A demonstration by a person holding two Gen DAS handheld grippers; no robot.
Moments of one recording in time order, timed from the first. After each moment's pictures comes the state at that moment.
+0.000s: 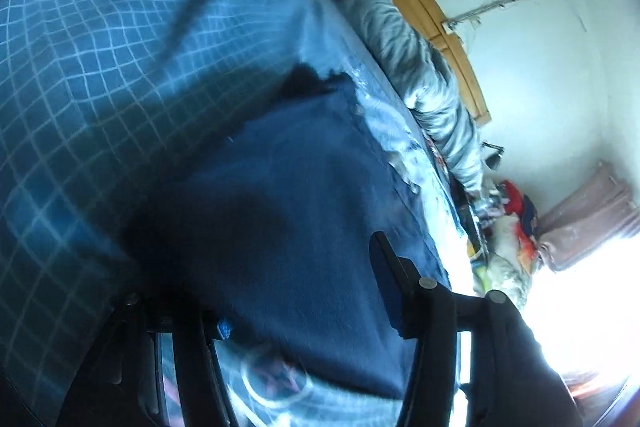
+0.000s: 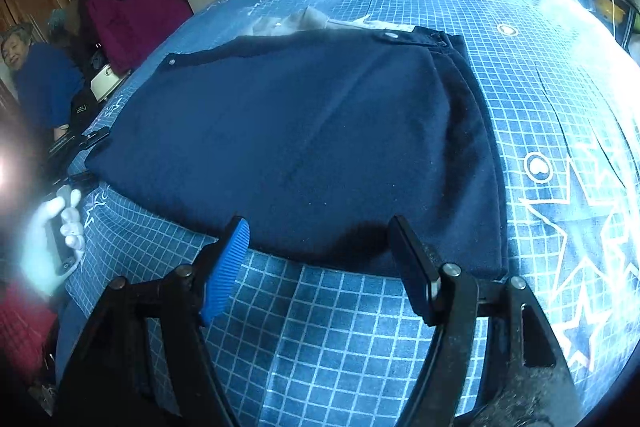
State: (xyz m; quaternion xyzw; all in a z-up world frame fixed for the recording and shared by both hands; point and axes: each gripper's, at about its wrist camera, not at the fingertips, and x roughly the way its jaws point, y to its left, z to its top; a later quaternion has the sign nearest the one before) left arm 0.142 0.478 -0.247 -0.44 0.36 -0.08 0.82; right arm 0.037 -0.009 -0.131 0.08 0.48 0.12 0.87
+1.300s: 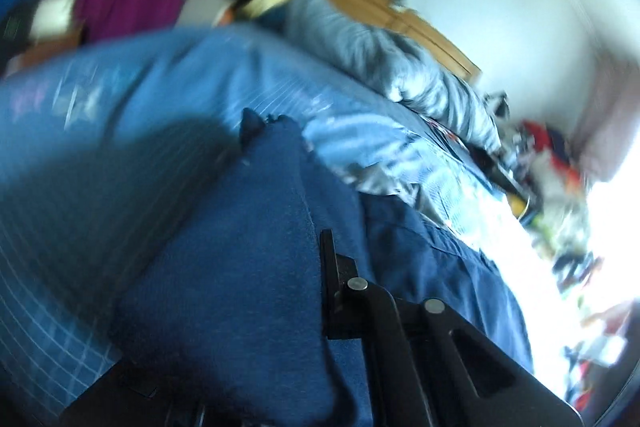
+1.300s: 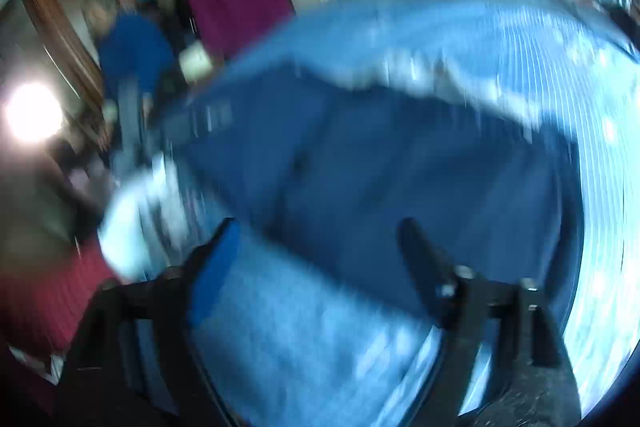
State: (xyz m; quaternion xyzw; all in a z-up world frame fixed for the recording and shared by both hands) left arm 0.179 0.394 -0.169 -0.21 0.30 -0.08 0.92; right arm 0.087 0.068 -0.042 0.06 0.42 0.29 0.86
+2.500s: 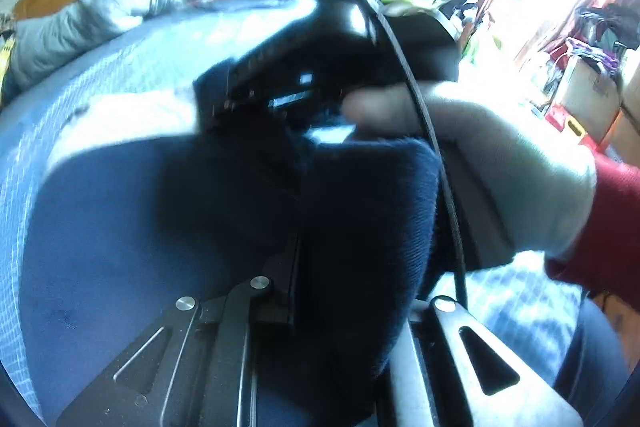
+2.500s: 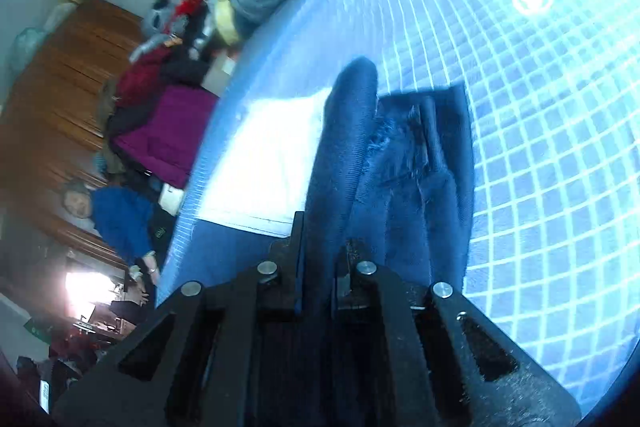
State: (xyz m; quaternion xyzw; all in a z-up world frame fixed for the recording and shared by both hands) left arm 0.176 0.018 -0.167 0.11 0.39 -0.39 0.83; right arm 0.205 -0.118 -0.166 0.35 0.44 0.20 0.81
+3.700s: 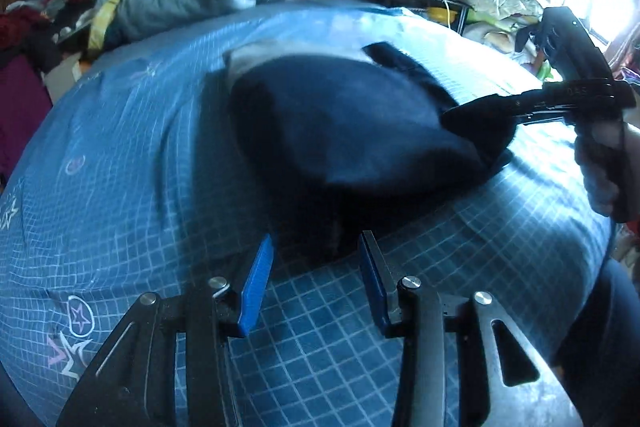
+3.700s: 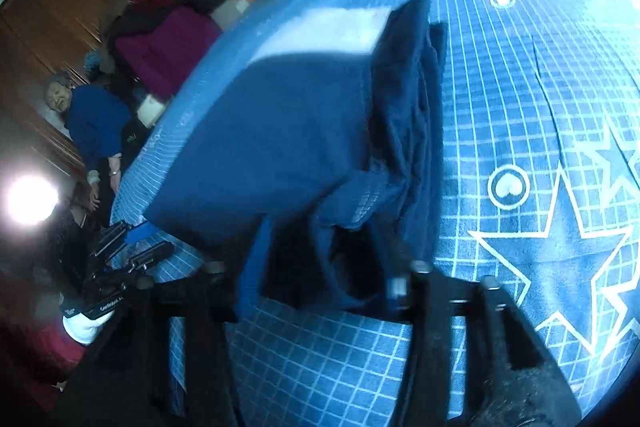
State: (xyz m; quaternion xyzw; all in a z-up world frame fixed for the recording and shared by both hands) left arm 0.094 0.211 -0.185 0.09 0.40 -0.23 0.88; right arm 0.073 -0.101 -0.152 0.18 0.49 0.20 0.83
